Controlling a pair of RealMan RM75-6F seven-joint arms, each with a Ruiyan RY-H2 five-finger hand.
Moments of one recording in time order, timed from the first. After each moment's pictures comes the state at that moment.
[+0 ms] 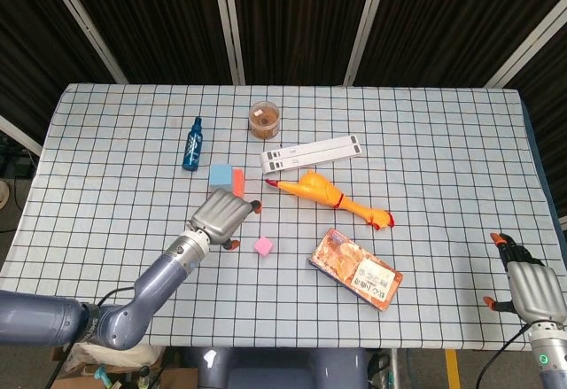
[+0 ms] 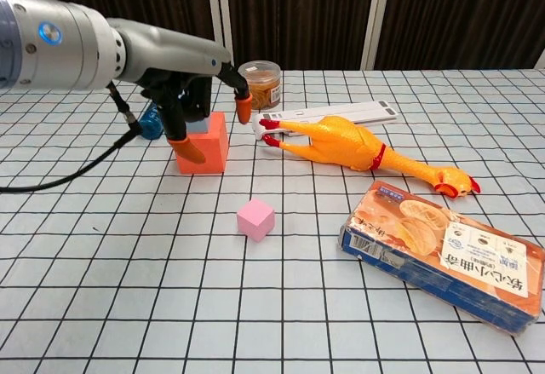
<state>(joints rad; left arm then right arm) -1.13 -1.32 -0.16 -1.95 0.48 0.96 0.83 0.13 -1.03 0.03 -1.73 -1.25 1.26 -0.21</state>
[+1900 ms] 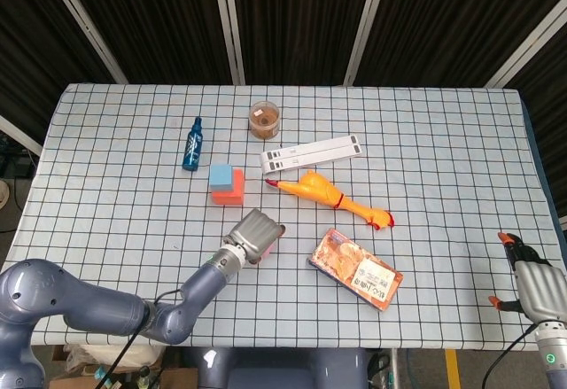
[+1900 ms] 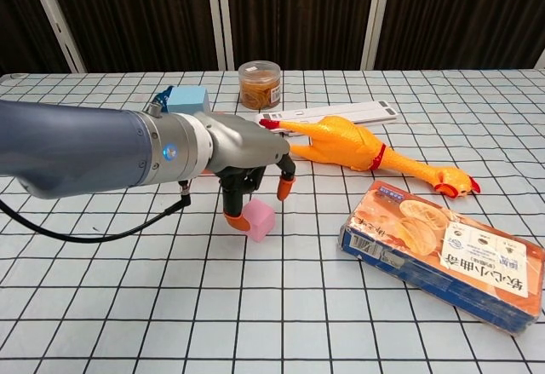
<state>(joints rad) -1.27 -1.62 -0.06 -1.67 0.45 0.93 0.89 0.13 -1.01 0.04 -1.73 -1.23 1.24 -0.16</state>
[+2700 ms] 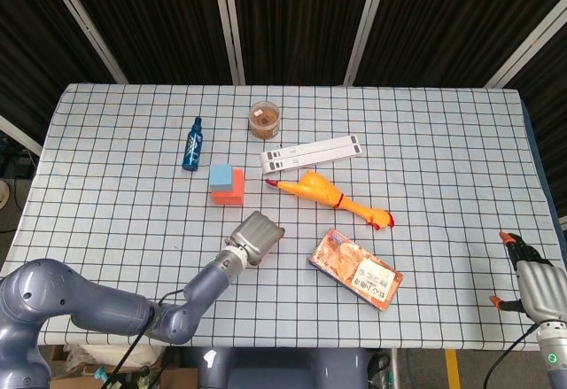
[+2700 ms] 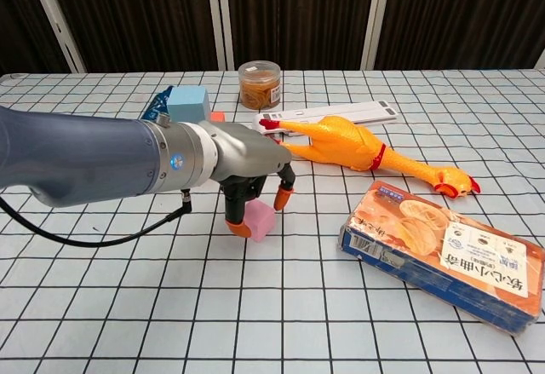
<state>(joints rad) -1.30 -1.65 -0.04 -1.64 0.42 0.93 0.89 0.13 -1.00 0.04 -1.72 -1.24 1.24 -0.15</state>
